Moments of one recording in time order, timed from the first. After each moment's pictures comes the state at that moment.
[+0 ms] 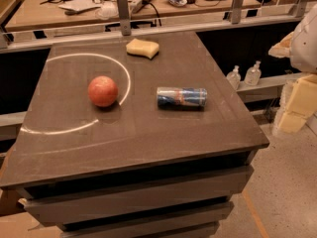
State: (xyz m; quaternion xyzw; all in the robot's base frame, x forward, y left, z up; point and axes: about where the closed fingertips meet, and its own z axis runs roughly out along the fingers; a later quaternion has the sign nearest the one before) arm 0.438 -0.217 0.977 -0.60 0.78 -0.03 0.16
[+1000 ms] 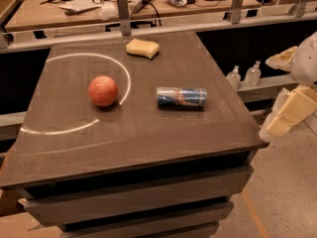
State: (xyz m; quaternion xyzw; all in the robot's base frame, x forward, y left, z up) arm 0.454 -0.215 0.949 -0.56 0.79 0.05 0.25
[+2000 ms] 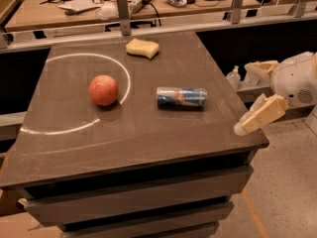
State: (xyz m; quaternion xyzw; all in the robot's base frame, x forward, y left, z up) arm 0.502 -0.189 0.910 -0.54 0.73 0.16 0.38
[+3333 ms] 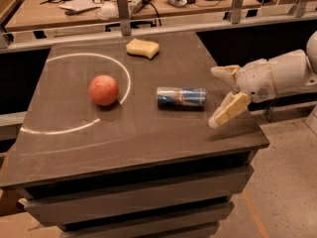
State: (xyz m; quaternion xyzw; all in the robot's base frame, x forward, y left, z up) arm 0.561 -0.142 0.867 -0.57 0.67 0.25 0.40
